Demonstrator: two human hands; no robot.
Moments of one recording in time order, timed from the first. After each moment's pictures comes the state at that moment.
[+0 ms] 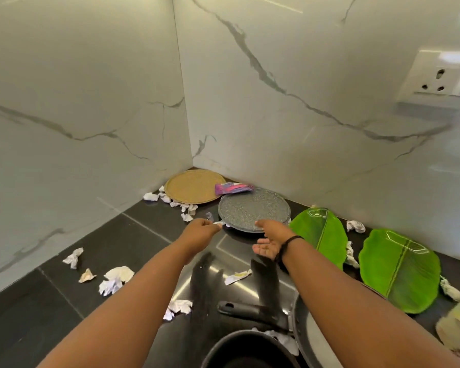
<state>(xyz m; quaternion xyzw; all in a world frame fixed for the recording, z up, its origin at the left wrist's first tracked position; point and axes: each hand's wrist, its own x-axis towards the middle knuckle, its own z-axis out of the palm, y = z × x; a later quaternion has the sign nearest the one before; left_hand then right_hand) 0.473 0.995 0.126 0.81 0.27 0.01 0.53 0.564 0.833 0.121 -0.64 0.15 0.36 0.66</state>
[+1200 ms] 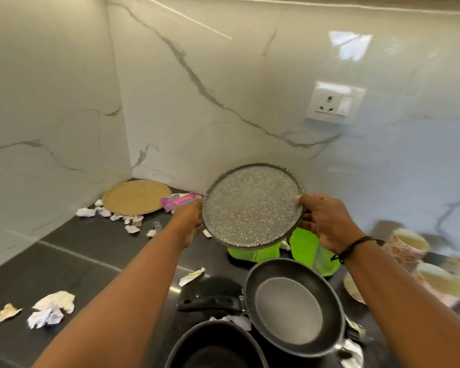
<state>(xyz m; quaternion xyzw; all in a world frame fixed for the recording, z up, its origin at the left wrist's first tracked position) 0.509 0.919 0.169 0.60 0.19 0.00 0.78 0.493 0.662 0.234 -0.70 0.03 0.00 0.71</state>
